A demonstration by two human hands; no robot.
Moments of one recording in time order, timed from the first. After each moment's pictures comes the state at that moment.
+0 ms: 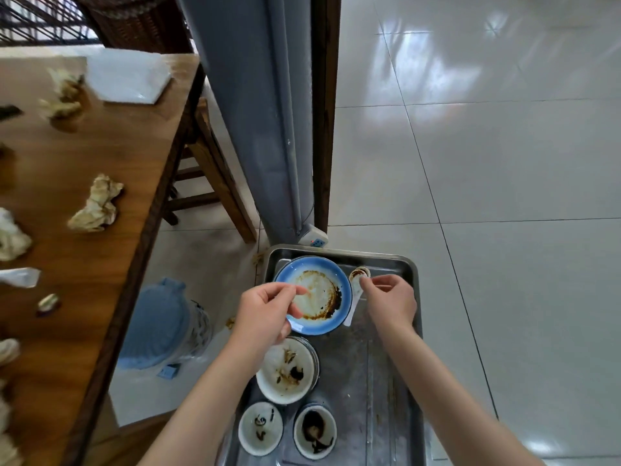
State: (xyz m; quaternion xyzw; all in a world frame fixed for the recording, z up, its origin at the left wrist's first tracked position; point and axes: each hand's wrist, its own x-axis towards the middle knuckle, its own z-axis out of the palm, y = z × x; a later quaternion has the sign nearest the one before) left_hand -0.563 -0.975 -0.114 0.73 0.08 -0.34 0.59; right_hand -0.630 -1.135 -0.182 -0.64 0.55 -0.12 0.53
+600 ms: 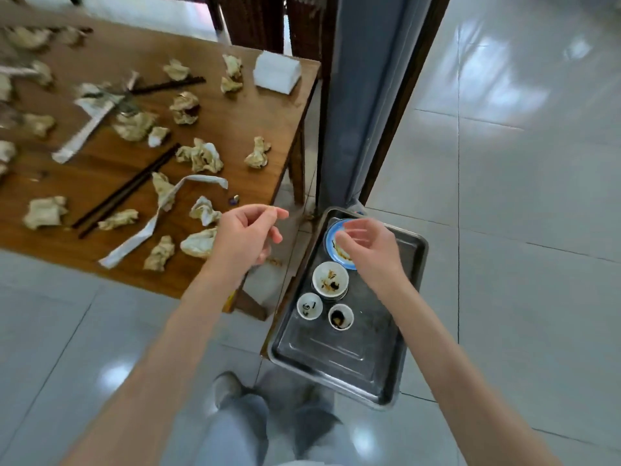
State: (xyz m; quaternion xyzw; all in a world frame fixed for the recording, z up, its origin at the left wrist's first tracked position) left_hand -0.626 -0.821 0.100 0.75 0.05 -0.19 0.63; right_hand -0.687 -1.004 0.055 -0.77 0.25 -0.02 0.58
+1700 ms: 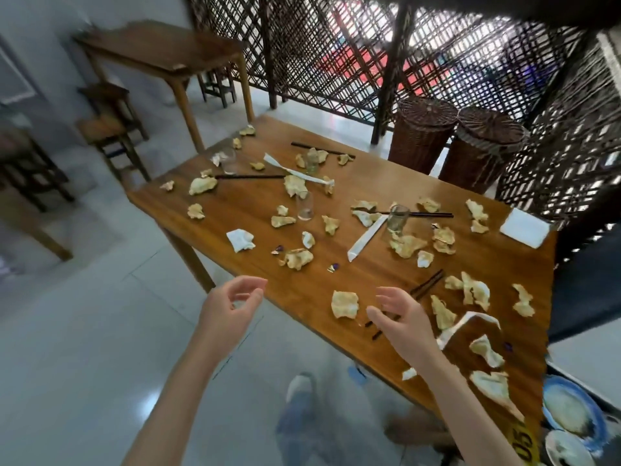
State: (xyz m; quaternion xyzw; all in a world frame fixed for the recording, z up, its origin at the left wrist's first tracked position) left_hand -0.533 -0.269 0.166 0.84 0.11 0.02 0.53; right_hand -0.521 -0.543 0.130 -0.85 0.06 0.05 0.51
